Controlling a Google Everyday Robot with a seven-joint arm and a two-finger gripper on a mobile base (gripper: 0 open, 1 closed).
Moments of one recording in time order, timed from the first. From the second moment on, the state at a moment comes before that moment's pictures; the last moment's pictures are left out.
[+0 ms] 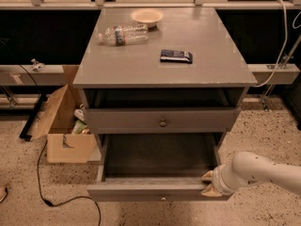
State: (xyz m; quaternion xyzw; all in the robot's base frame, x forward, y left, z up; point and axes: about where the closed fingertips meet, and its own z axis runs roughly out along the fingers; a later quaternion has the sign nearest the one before) arm 0.467 -0.228 0.415 -0.64 0.74 0.09 0.18
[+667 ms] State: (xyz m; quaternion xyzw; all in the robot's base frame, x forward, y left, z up) arm 0.462 -0.233 0.430 -0.64 0.74 0.09 0.19
